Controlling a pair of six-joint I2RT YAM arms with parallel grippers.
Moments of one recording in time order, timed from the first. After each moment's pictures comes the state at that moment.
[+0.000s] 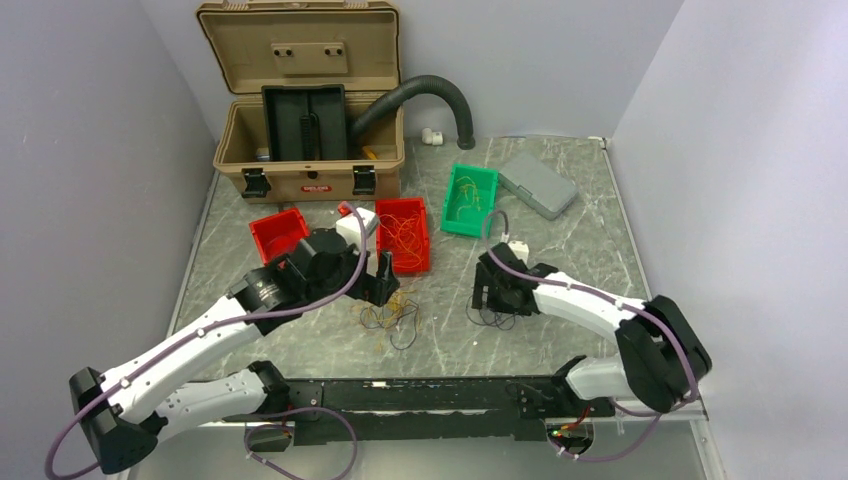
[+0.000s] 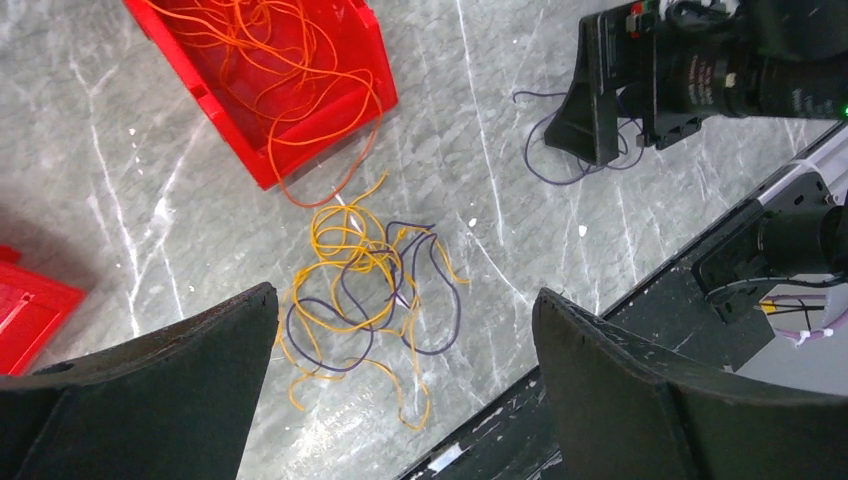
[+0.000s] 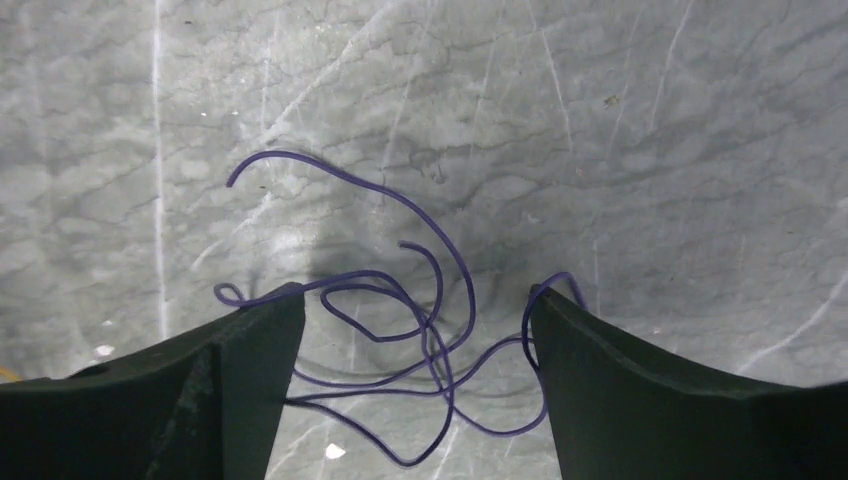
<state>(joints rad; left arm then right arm) -0.84 0.95 0.90 -0.52 -0.07 -0.38 0.59 1.29 0.61 -0.45 0.21 0.70</state>
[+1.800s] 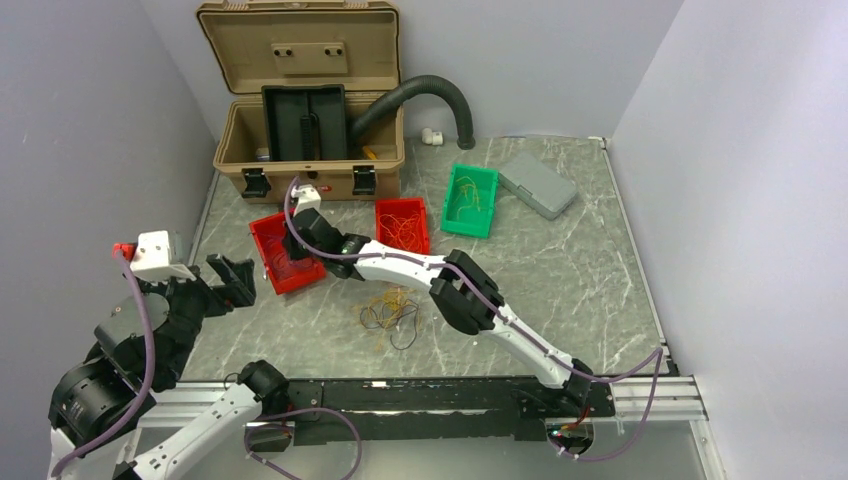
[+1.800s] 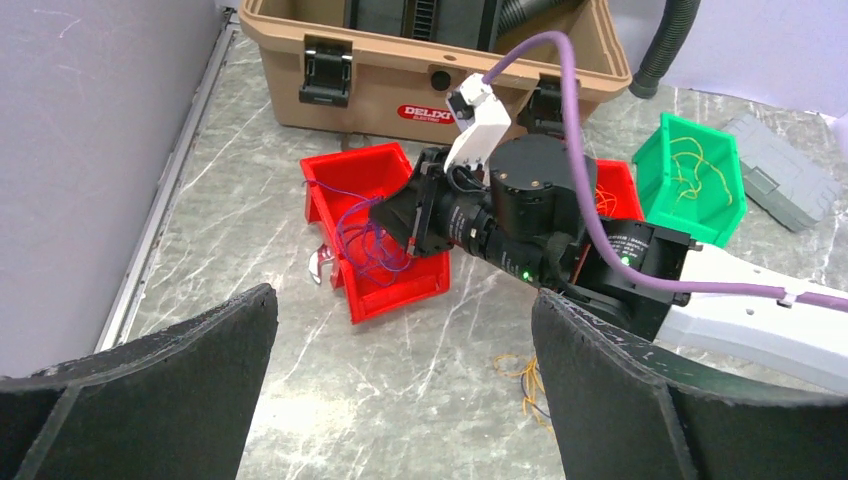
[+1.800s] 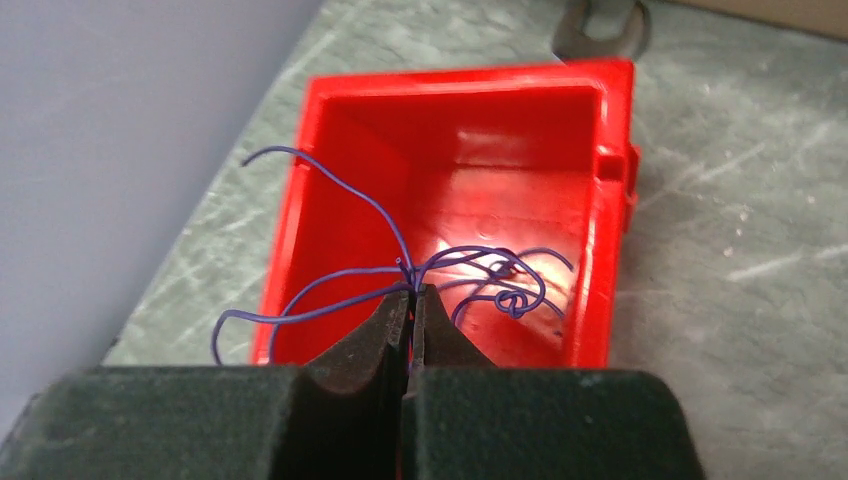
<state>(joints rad) -0.65 0.42 1.24 -1.05 -0.64 -0.36 1.08 2.56 2.20 0.00 0.17 0.58</state>
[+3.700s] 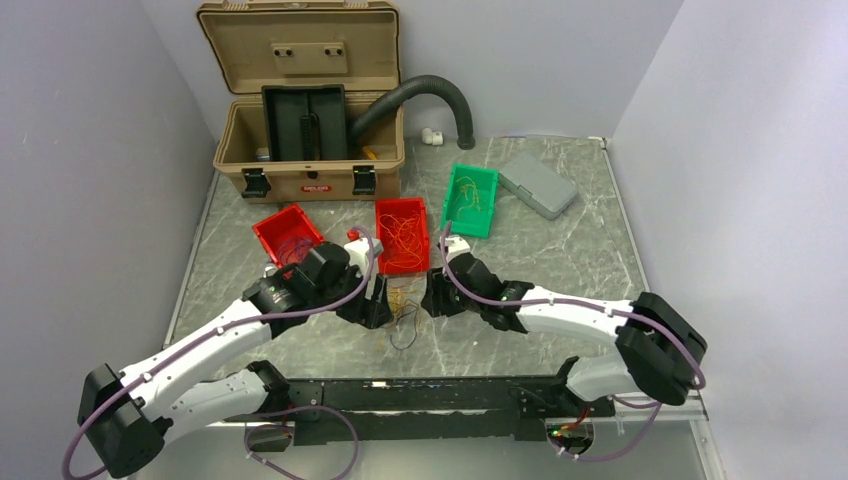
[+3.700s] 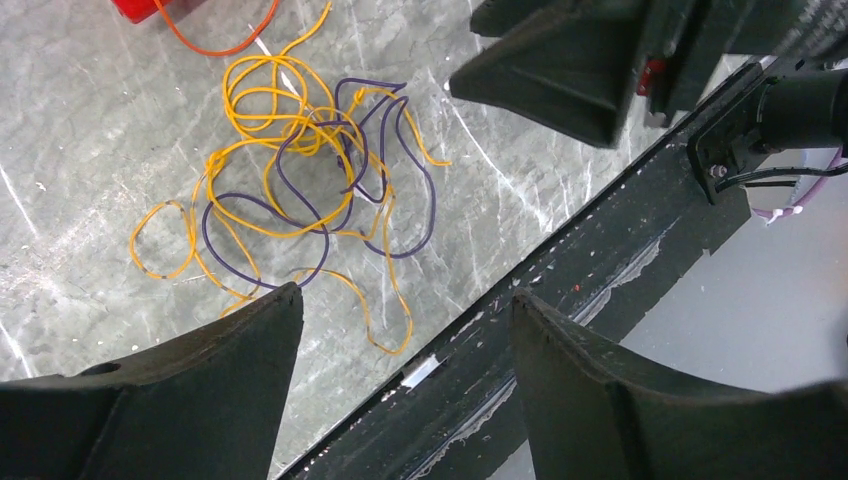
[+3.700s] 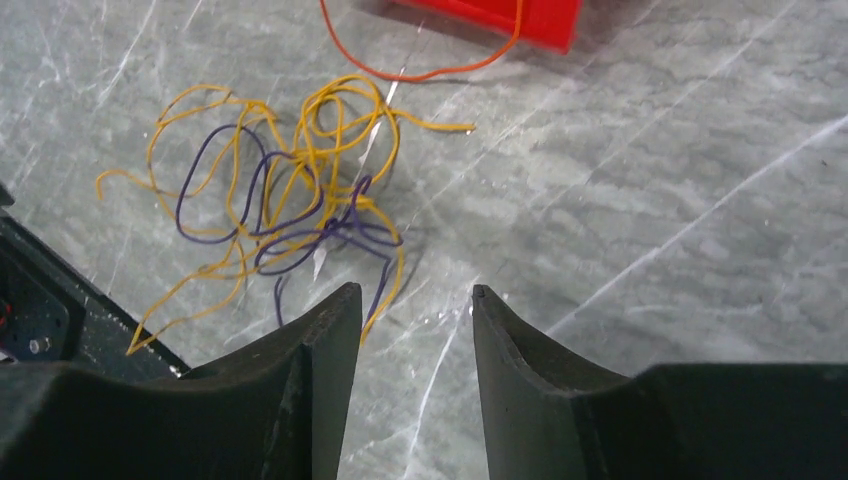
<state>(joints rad) -0.76 0.94 0.72 -0.54 0.20 -0.42 0.94 1.31 0.62 -0.02 0.08 0.58</state>
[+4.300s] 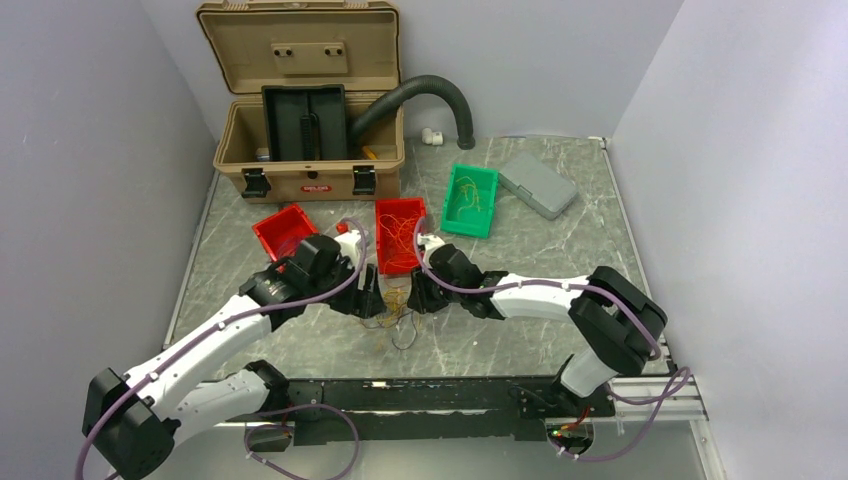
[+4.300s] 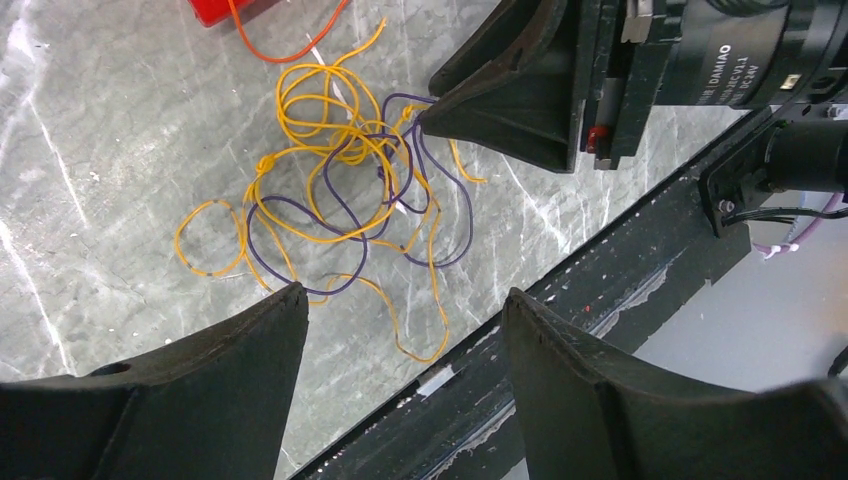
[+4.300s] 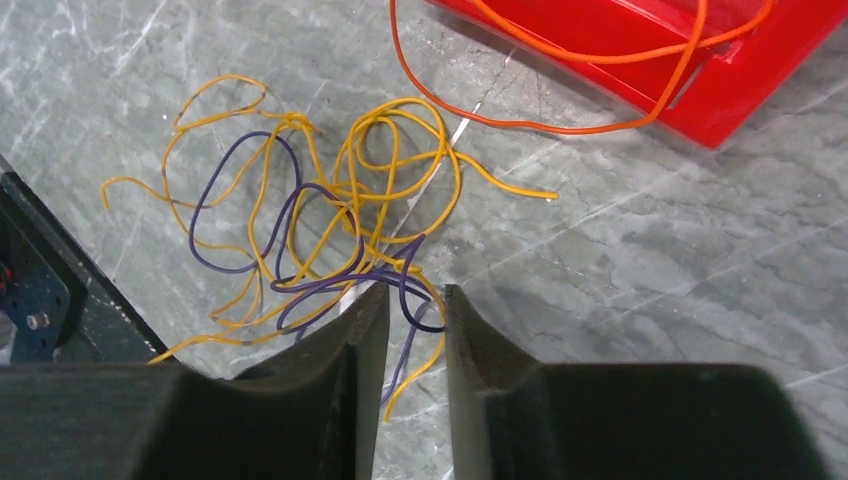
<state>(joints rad) -0.65 0.96 0.72 -0.54 0.24 -0.40 0.89 1.56 0.72 0.12 -0.11 0.48</state>
